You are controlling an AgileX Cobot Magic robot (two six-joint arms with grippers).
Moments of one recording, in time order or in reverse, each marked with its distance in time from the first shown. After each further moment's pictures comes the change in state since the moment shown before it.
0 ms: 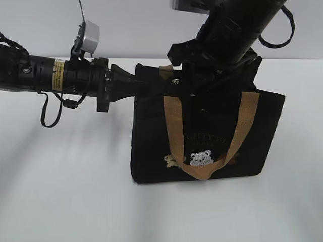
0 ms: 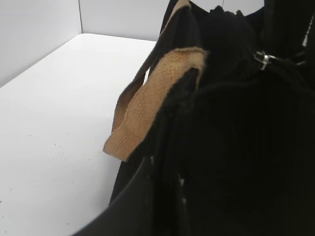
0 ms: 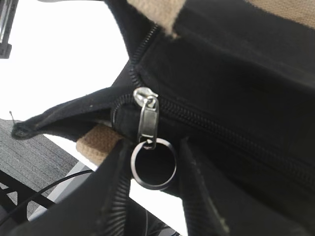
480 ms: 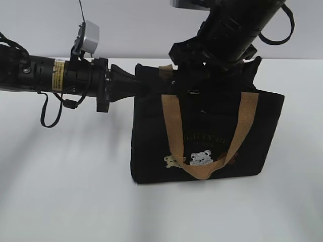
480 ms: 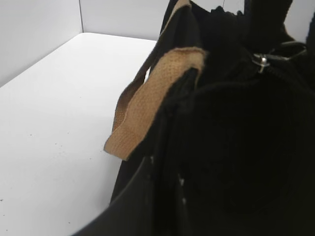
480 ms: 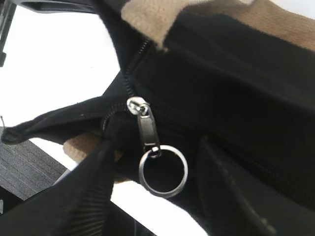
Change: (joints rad) left arm 0.000 0.000 0.000 0.000 0.004 0.000; right arm -0.002 -0.003 0.000 -0.015 -0.035 -0.023
